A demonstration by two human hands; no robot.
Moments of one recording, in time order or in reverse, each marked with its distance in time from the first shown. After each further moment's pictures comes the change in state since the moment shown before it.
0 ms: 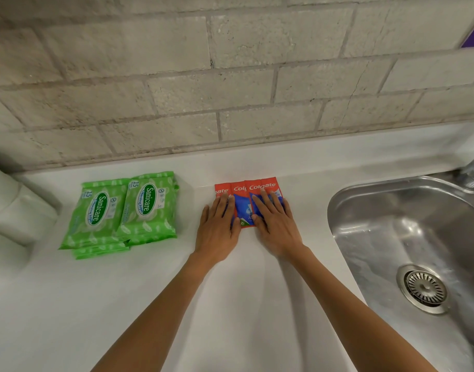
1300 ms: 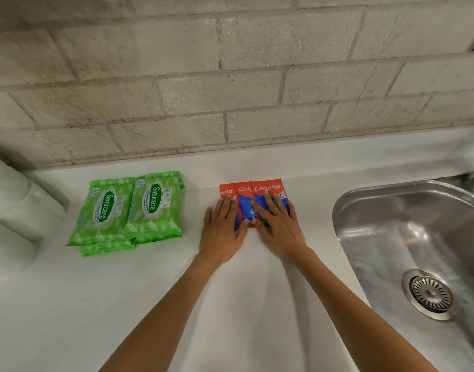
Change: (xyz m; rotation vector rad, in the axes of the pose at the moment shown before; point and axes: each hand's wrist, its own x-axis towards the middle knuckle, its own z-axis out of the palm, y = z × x) left_hand -0.004 0.002 -0.002 -0.024 -0.018 -0.047; right_hand 0.002 -0.001 0.001 -0.082 -0.053 -0.012
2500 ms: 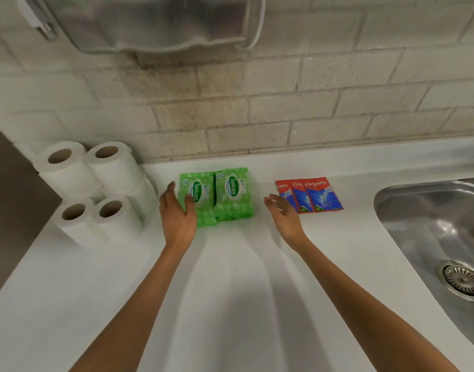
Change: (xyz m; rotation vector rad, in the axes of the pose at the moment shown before) left_hand -0.114 -0.158 -0.131 -0.618 0.620 -0.364; right_hand -0.039 -0.179 -0.017 1.061 0.195 0.326
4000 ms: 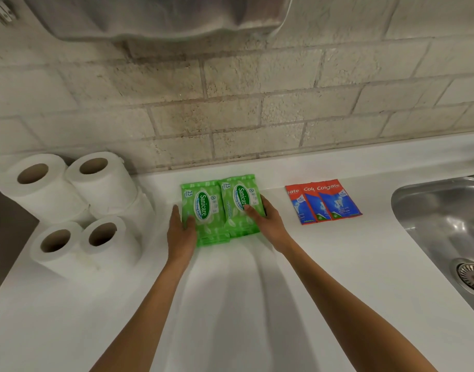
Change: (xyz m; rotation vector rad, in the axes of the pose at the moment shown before) left_hand 0.047 -0.055 0.020 -0.197 -0.289 -0.308; right_hand 0.054 0.012 0.073 0.042 -0.076 -0.029
